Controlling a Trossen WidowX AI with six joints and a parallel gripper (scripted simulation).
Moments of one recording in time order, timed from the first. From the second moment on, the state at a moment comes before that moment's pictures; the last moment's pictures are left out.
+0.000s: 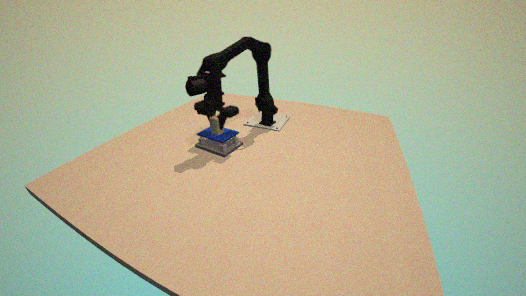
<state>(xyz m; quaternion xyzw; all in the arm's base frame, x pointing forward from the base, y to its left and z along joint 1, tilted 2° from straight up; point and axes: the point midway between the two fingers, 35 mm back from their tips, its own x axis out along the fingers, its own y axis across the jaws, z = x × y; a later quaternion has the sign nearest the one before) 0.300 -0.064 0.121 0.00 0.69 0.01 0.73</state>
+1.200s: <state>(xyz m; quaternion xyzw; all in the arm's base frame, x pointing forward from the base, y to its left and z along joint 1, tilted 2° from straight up) 0.299 -0.063 0.118 0.00 0.69 0.01 0.72</state>
